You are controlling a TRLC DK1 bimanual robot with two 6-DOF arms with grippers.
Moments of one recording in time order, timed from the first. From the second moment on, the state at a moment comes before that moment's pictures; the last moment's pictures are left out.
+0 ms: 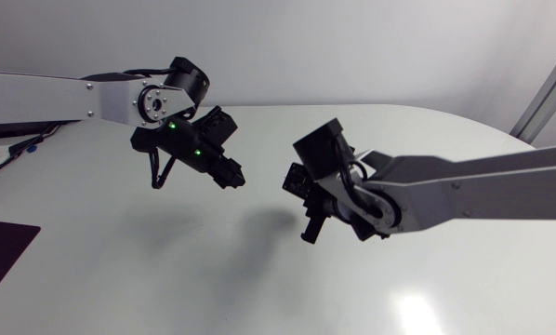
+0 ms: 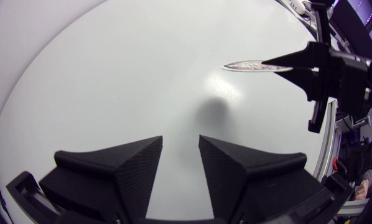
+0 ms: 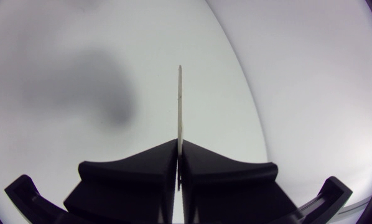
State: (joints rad) left arm -0.38 1.79 1.34 -0.61 0.29 0.38; right arm 0.73 1.61 0.92 -0.05 0.45 -0.65
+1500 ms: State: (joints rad) left arm -0.33 1.67 1.24 -0.68 0.23 0.32; right arm 0.95 1.51 0.63 0.58 0.58 -1.06
